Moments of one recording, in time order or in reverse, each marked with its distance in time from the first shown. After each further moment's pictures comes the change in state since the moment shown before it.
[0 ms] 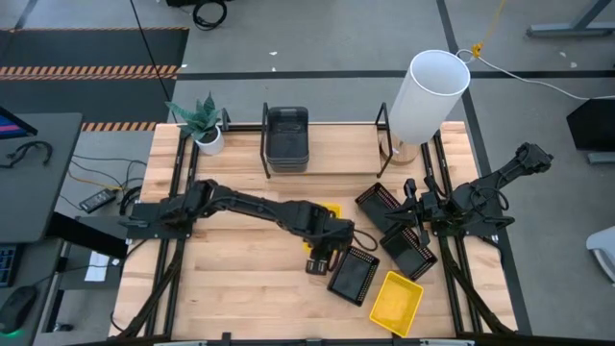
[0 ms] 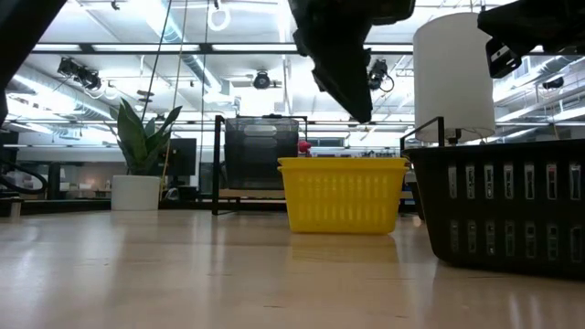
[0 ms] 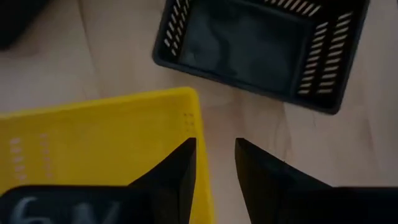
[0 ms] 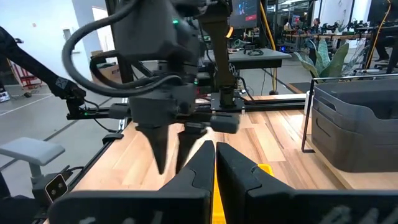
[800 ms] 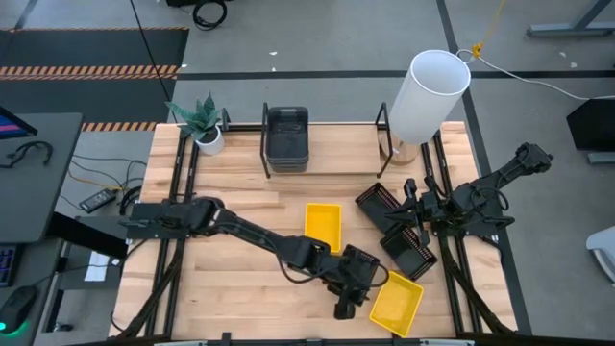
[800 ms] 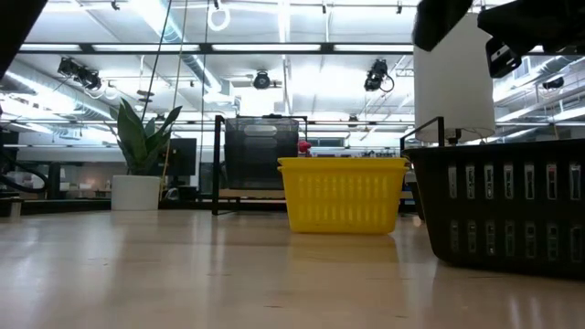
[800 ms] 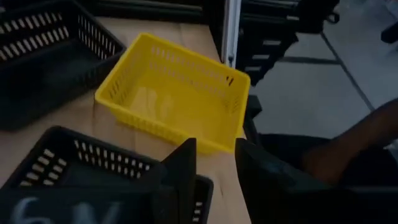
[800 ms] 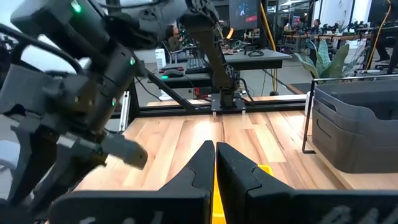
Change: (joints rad) left arm -0.160 0.087 -0.001 0.661 -0.009 -0.286; right arm 0.000 0.000 0.000 0.004 0.000 0.000
